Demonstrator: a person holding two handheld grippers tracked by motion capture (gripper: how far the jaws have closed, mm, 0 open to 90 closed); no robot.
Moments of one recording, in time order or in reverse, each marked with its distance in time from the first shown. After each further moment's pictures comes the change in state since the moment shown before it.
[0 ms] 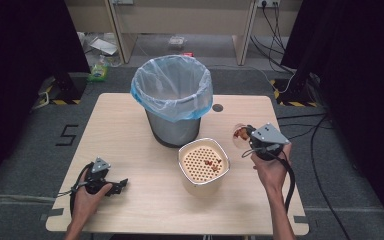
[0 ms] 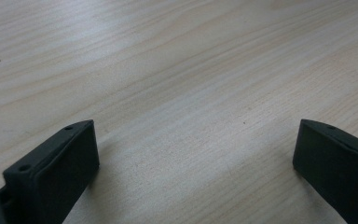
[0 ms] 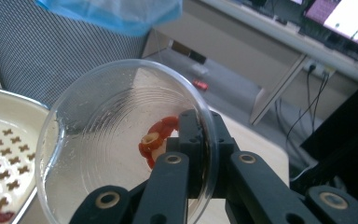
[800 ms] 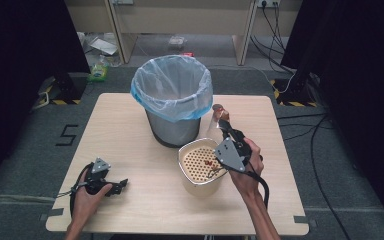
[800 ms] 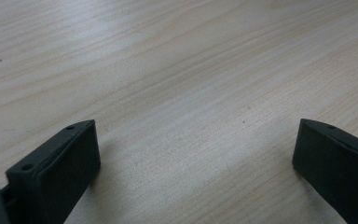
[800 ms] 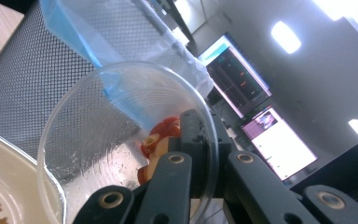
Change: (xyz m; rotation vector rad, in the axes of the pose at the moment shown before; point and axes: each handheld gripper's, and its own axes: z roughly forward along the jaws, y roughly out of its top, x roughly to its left) left arm -0.001 -0.001 0.000 -0.004 0.003 0.002; right arm 0.077 0.033 0.000 -0.295 -0.194 -0.490
